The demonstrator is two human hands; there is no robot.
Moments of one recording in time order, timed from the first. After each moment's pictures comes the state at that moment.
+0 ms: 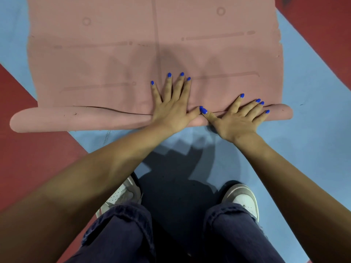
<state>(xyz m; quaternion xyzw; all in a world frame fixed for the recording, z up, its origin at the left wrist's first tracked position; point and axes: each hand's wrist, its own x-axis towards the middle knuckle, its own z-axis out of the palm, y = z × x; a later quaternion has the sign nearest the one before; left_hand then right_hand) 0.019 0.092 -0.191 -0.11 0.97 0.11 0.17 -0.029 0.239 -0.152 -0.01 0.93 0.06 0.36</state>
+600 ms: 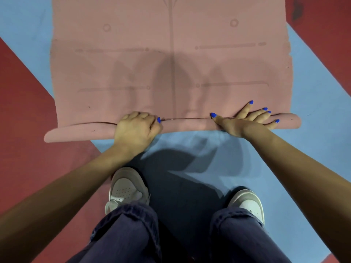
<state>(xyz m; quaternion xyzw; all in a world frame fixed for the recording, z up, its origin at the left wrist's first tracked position) 0.108 0.017 -0.180 -0.10 0.99 0.10 0.02 -0.045 0.220 -0.128 0.08 0.87 0.06 0.48</state>
